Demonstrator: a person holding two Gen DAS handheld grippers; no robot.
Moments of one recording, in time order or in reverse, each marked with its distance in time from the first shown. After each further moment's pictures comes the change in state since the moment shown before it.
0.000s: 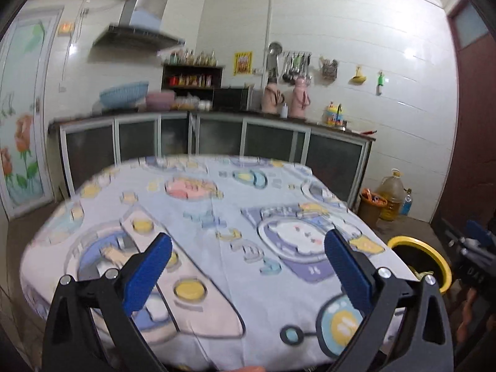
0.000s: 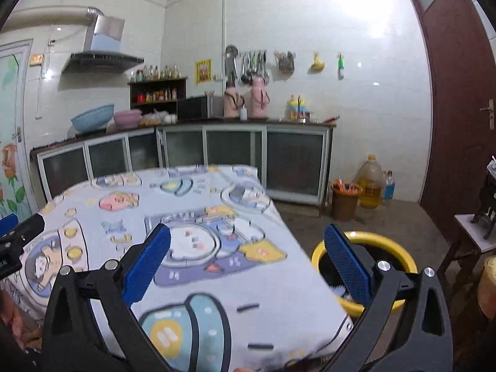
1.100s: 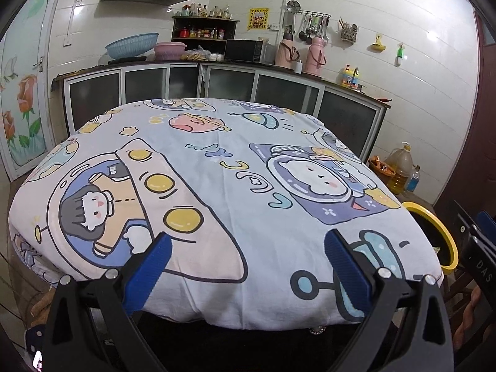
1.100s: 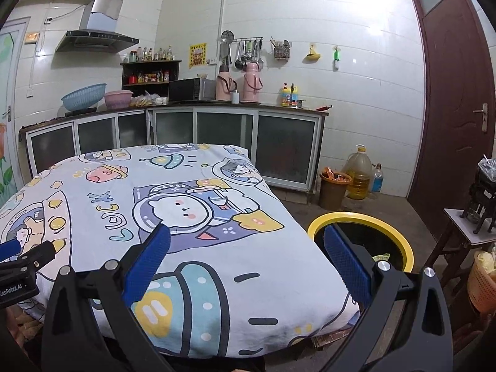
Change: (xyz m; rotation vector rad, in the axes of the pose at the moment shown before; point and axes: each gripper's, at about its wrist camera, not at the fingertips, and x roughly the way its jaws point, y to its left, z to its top) left arm 0.035 0.002 -0.060 -0.052 0.196 0.043; right arm 0.009 0.023 -0.047 -0.040 0.041 -0.074
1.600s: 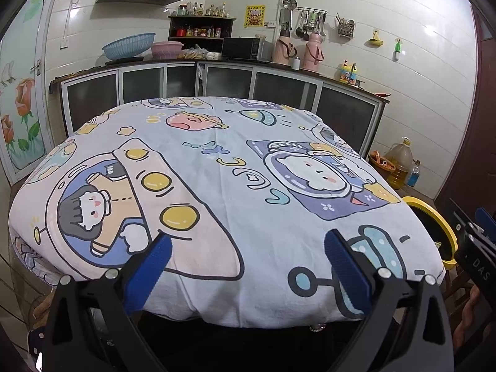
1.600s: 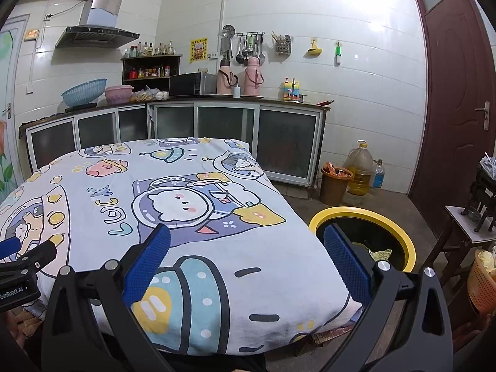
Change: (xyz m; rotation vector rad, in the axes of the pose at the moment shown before) left arm 0.000 -0.005 -0.002 0.018 0.008 -0.002; right arm 0.007 0.000 -0.003 -0.003 0.023 0.006
